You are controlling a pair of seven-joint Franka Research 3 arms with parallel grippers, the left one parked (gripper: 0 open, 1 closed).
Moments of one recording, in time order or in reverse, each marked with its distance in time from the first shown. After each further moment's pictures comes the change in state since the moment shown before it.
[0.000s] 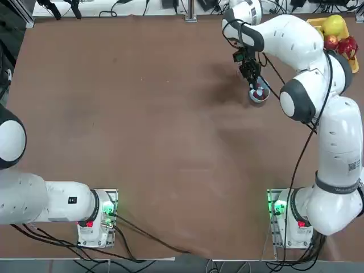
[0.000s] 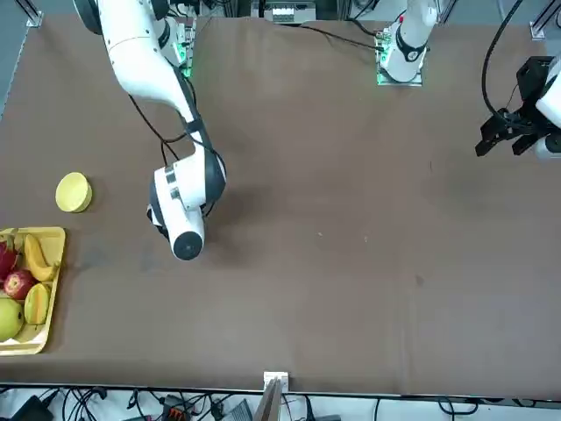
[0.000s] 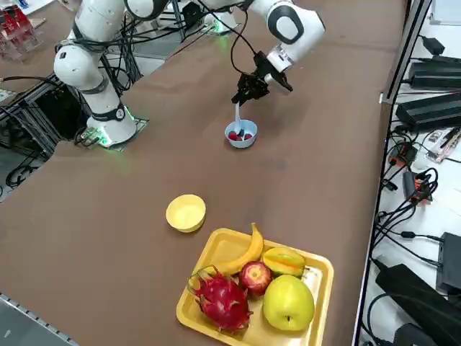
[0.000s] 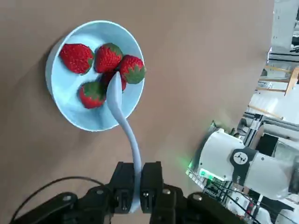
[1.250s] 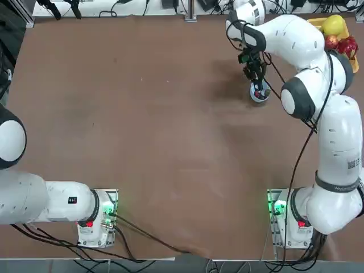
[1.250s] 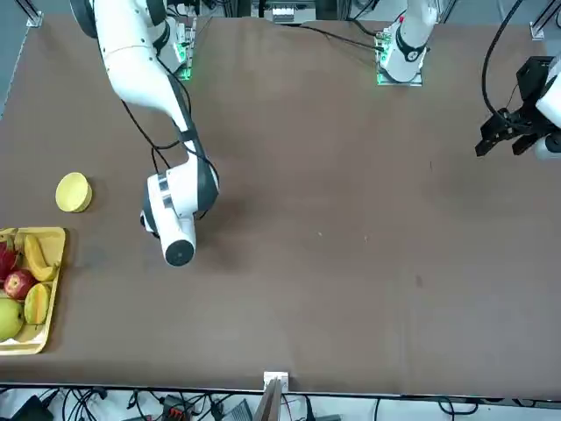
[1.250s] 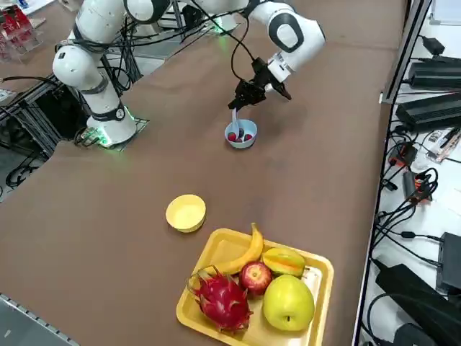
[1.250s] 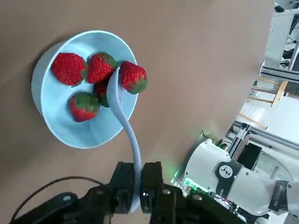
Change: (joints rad) arm -0.029 0.023 0.000 -0.001 -0.032 -0.013 -0.110
